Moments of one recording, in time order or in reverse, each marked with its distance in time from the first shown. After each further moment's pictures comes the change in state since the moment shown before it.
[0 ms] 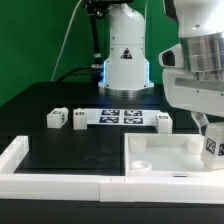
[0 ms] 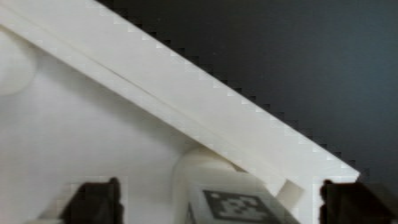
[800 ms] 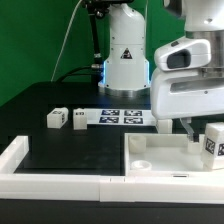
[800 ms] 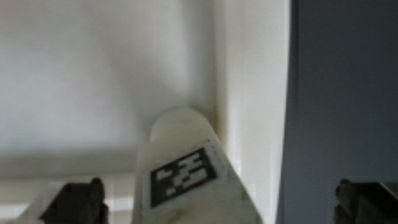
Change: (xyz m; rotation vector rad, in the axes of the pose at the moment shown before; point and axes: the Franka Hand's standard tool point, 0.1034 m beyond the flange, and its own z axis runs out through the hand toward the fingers) arm 0.003 -0.004 -0.004 -0.141 0.015 -1.105
